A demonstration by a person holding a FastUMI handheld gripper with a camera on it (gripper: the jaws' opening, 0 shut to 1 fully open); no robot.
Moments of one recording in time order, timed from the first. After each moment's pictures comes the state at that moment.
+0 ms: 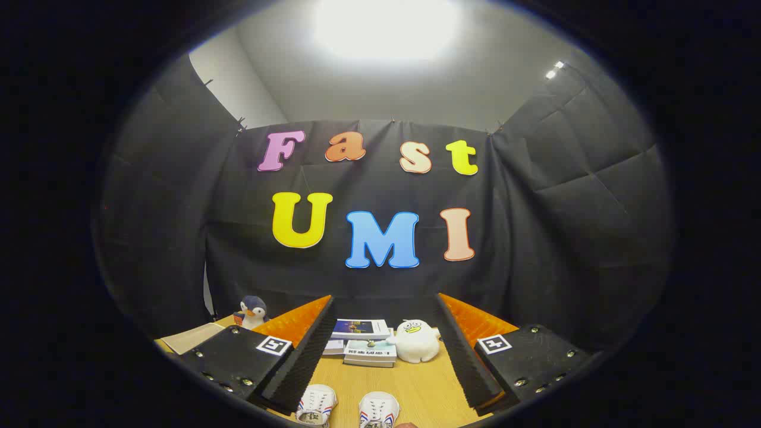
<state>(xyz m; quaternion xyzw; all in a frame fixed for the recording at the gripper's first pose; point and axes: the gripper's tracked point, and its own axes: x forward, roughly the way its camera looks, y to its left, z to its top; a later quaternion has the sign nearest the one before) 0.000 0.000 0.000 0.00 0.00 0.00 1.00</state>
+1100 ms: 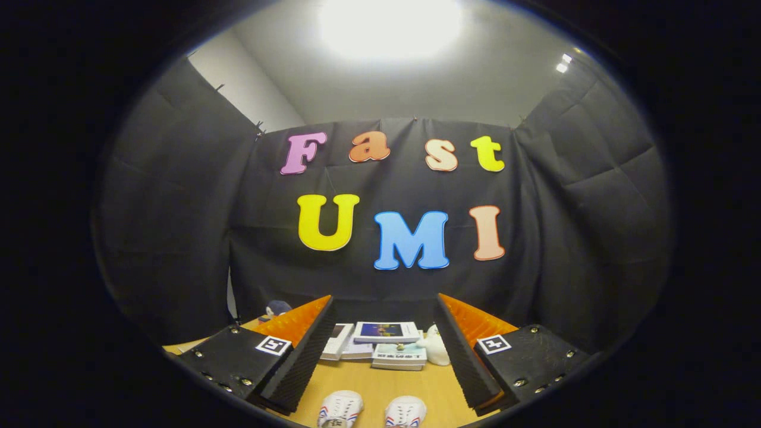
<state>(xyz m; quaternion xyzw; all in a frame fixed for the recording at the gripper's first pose) 0.017 0.057 0.003 0.04 0.01 0.07 1.00</state>
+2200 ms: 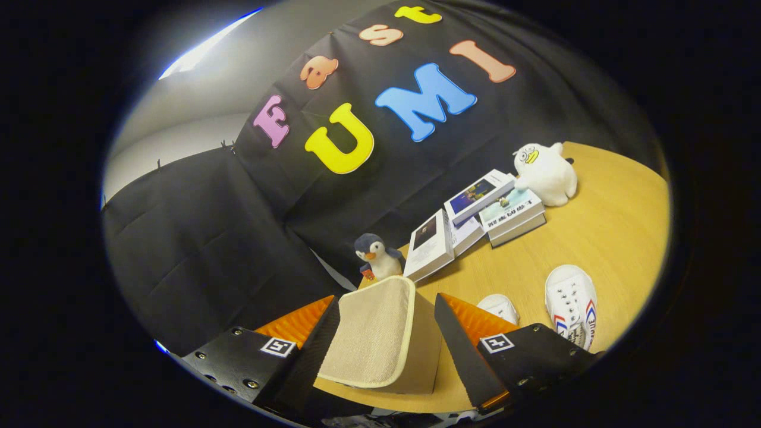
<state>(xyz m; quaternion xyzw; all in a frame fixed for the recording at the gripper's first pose) -0.010 0.177 -0.143 0.35 0.28 0.21 0.87</state>
